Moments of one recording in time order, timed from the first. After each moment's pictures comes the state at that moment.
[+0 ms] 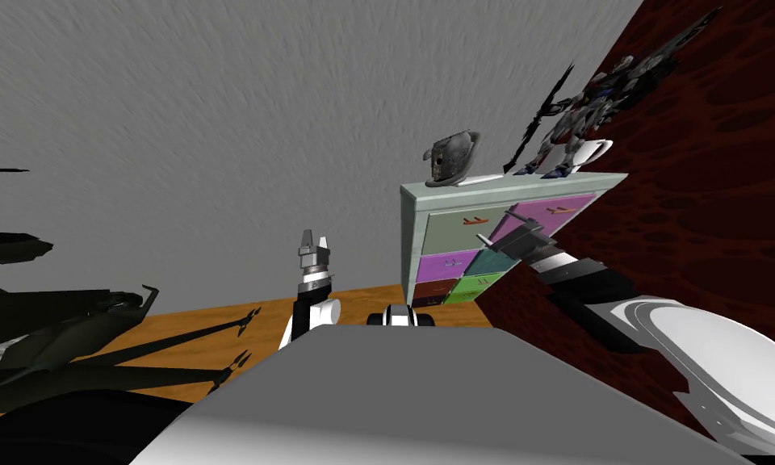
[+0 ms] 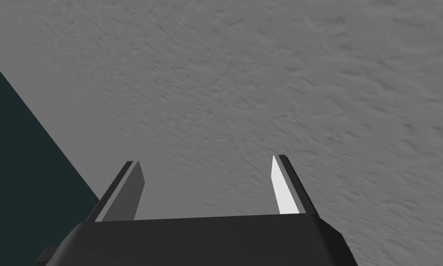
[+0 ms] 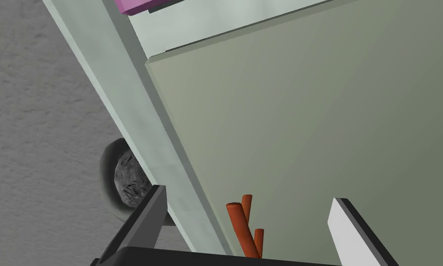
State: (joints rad) left arm 0.47 -0.04 0.05 -2.23 0.04 -0.43 -0.07; right arm 0.53 -0.58 -0.47 -2.30 1.27 -0.34 0.69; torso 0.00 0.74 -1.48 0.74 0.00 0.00
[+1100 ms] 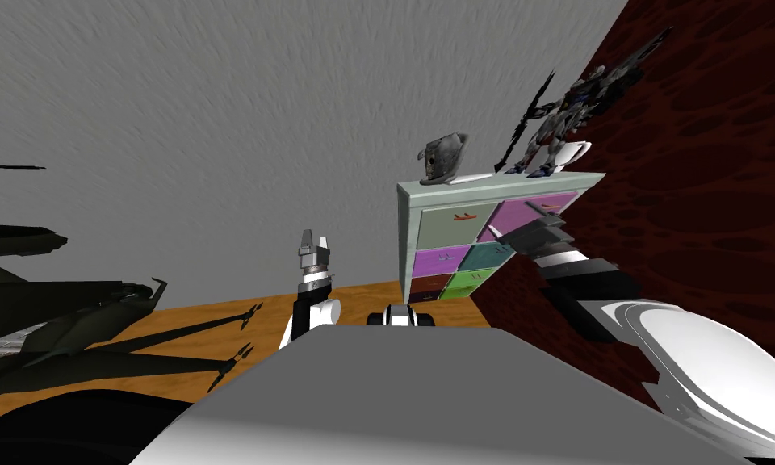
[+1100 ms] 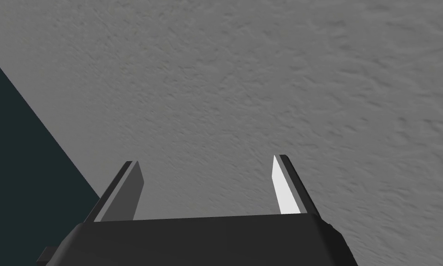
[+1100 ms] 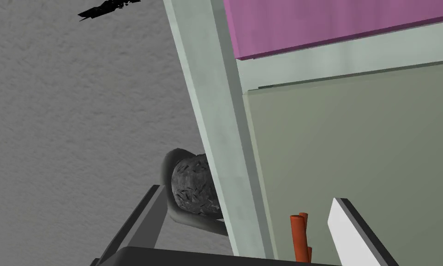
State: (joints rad) left arm 0.47 -0.04 0.05 -2.23 0.04 -0.43 -0.07; right arm 0.48 -0.47 -0.48 -2.33 1.33 -0.23 0.77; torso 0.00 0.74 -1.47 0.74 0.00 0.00
